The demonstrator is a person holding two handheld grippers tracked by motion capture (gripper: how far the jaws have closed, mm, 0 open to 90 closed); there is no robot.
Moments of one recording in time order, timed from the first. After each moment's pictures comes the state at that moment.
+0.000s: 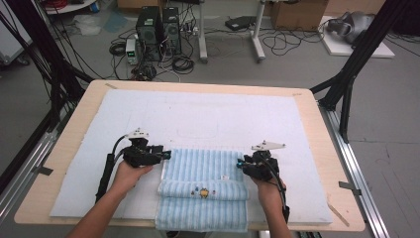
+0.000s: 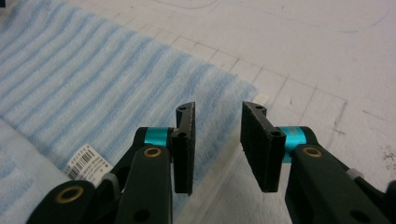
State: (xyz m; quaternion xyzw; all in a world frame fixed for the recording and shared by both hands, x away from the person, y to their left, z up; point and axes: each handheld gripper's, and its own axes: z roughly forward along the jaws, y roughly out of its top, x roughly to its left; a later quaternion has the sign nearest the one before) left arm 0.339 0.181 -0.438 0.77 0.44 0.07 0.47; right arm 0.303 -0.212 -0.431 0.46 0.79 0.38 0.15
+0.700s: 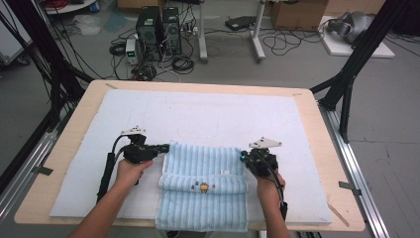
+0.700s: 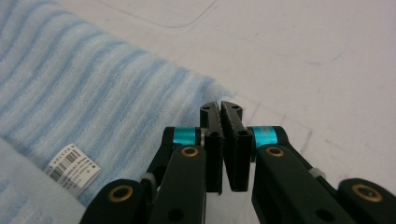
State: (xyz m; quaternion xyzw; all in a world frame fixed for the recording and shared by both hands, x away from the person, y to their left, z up) left arm 0.353 0.186 -0.443 0.72 0.47 0.03 0.51; right arm 0.316 -0.206 -0.427 0.46 0.78 0.36 0.21
